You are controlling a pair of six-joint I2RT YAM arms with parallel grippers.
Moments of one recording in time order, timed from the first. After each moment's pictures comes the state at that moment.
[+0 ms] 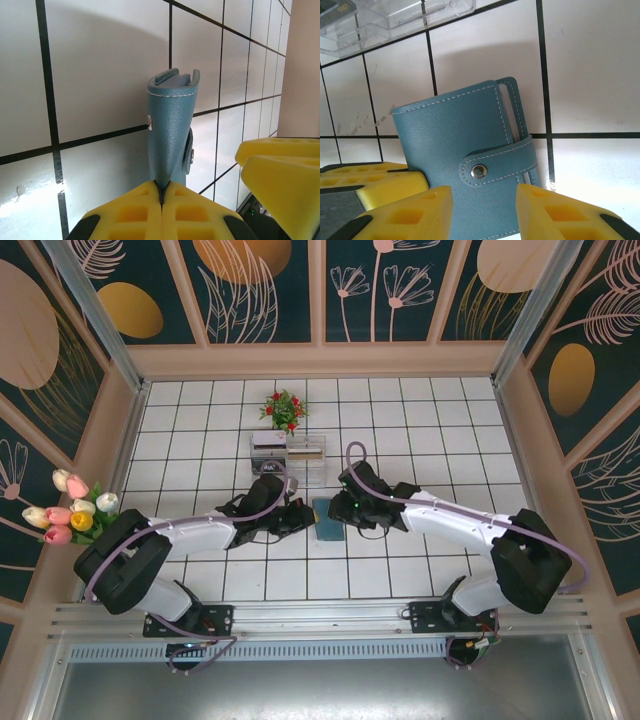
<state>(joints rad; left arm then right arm) -0.73 1.47 0.57 0.19 0.39 -1.04 0.85 1.42 0.84 -0.42 -0.05 0.99</state>
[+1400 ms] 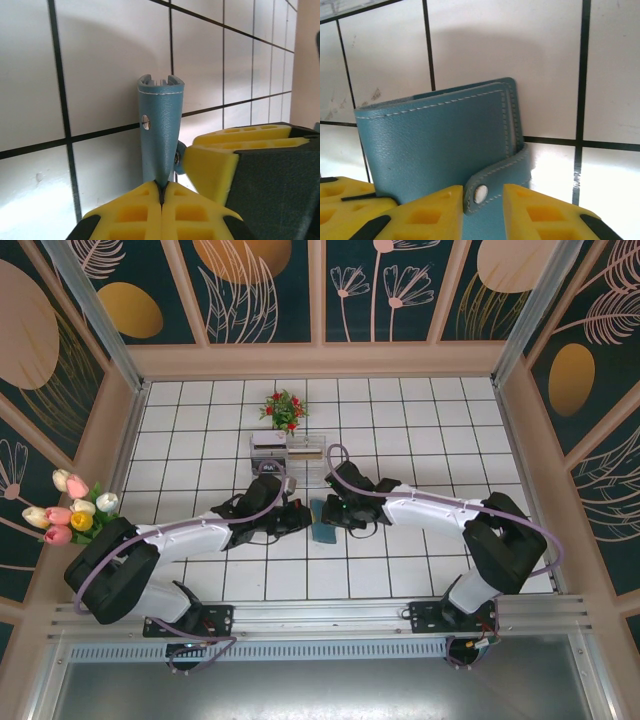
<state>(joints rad) -0.74 1.41 0.58 0.08 0.34 -0.99 0.87 1.56 0.91 -0.43 -0.09 0.93</state>
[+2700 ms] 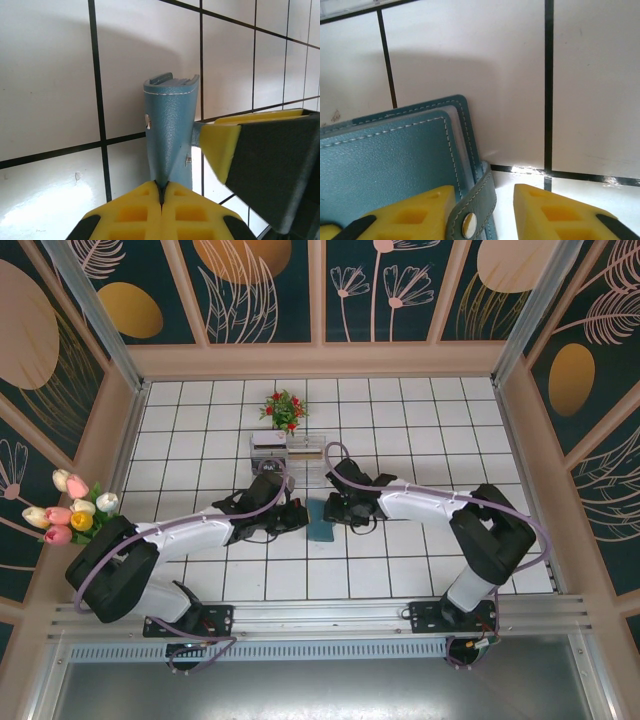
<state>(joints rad) -0.74 1.42 0.63 -0.05 0.28 -0.93 0.83 1.64 0.94 -0.44 -0.08 0.89</state>
